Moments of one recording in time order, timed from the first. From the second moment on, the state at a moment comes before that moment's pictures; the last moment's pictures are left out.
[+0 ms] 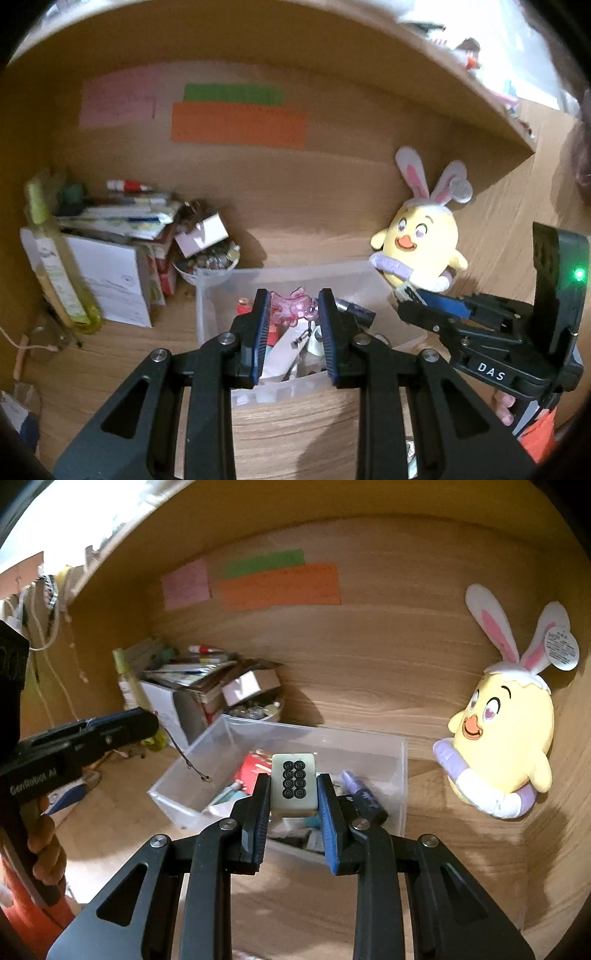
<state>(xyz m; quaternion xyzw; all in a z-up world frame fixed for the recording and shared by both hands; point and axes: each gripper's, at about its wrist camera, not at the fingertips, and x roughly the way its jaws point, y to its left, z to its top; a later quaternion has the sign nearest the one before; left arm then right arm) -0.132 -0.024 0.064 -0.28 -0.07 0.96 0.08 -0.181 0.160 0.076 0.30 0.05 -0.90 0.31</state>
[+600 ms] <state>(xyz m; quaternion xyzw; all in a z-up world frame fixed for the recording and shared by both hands) -0.203 -0.004 -0.017 -0.39 -0.07 0.91 0.10 -0.239 0.149 0.014 0.38 0.07 -0.89 0.25</state>
